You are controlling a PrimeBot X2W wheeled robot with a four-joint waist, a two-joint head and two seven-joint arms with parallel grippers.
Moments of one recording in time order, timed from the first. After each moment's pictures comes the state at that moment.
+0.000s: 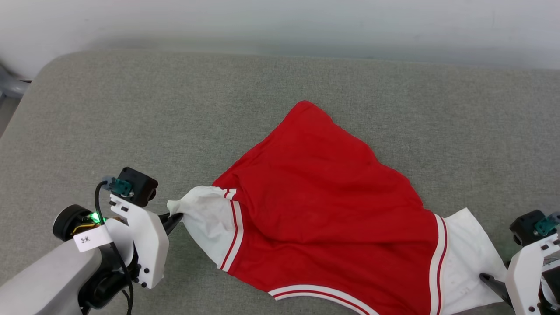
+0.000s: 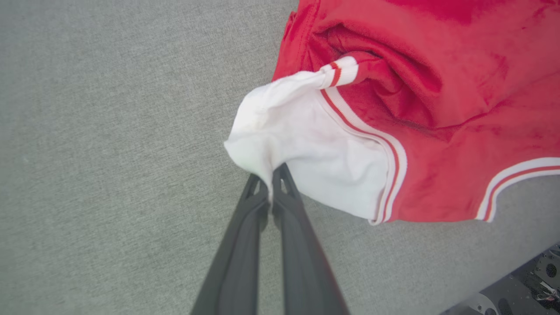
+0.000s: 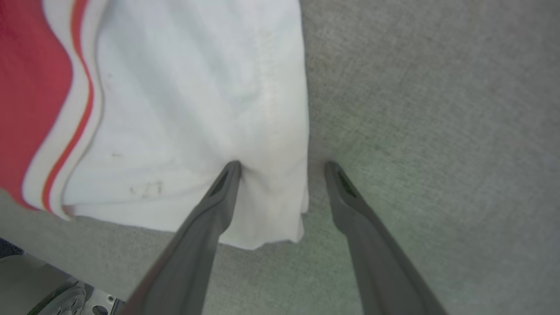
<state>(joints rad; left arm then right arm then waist) -0.56 0.83 -0.92 0.09 -0.98 0.06 0.32 -0.15 -0.70 0.36 0.18 0.61 0.13 0.66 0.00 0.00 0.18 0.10</state>
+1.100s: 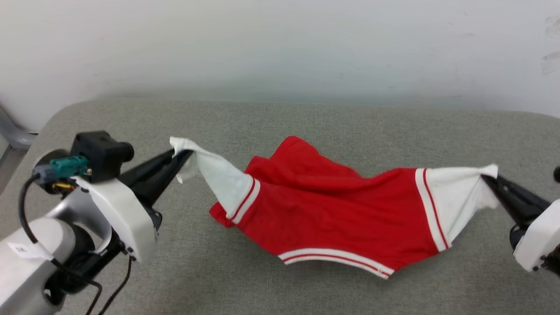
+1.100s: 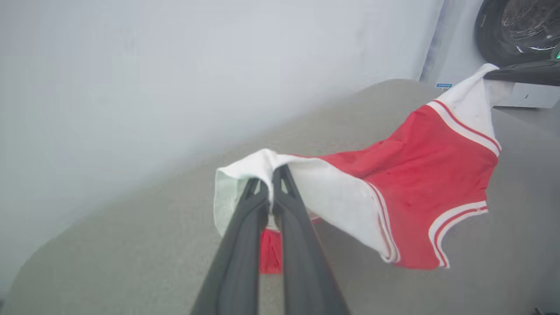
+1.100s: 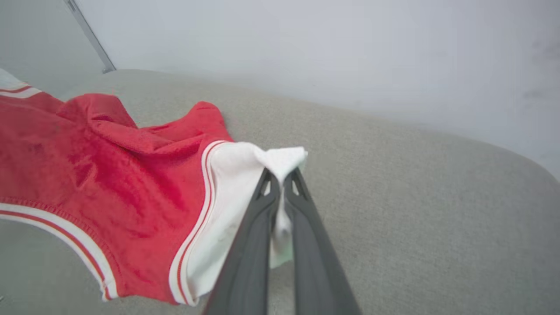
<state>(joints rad) -0.57 0.94 -0.79 -0.20 -0.95 0.05 0.09 -0.20 -0.66 0.25 0.04 0.76 0.13 0.25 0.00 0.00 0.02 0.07</state>
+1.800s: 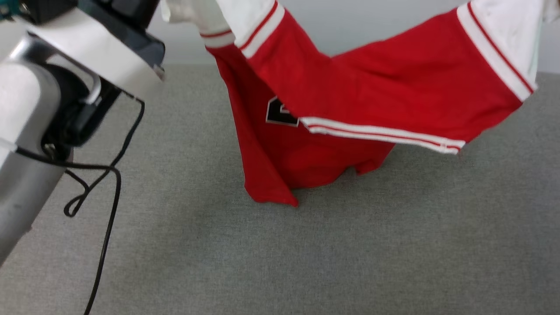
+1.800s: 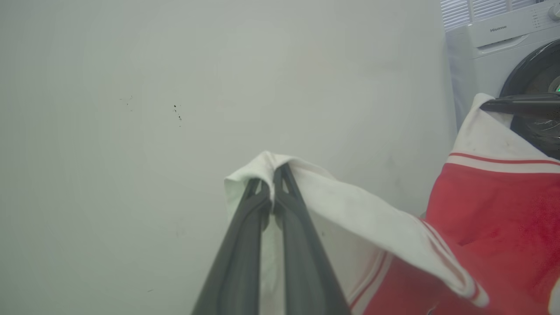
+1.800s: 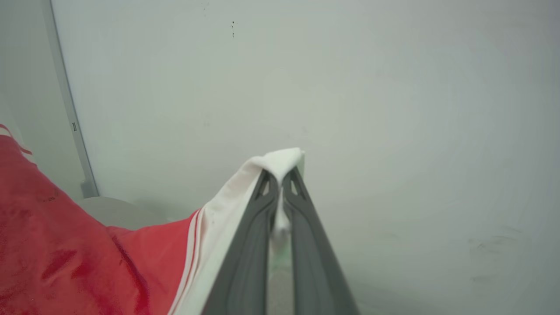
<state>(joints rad) -1.04 0.71 -0.69 -0.01 -0.78 0.00 -0.05 -0.68 -0.52 0.09 -0.06 0.62 0.13 0.31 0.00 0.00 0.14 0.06</state>
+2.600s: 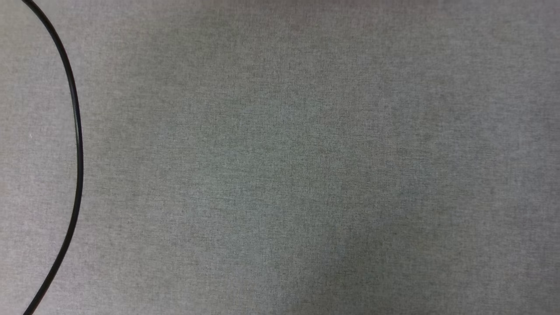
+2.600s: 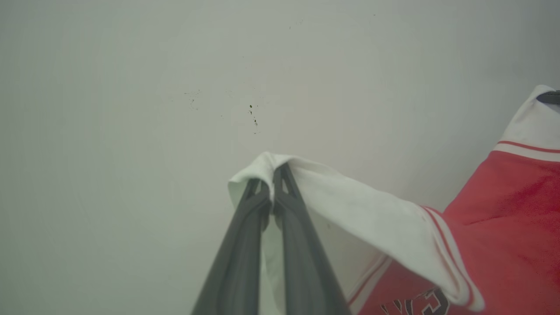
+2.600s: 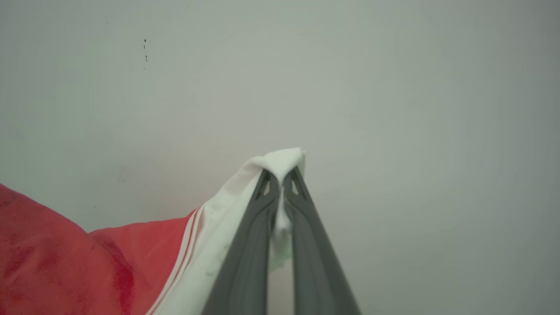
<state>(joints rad) -1.65 0.56 -0.61 0.49 -0.69 -0.11 -0.22 -1.55 -0.49 0.19 0.42 0.50 0.13 0.22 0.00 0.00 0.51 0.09</state>
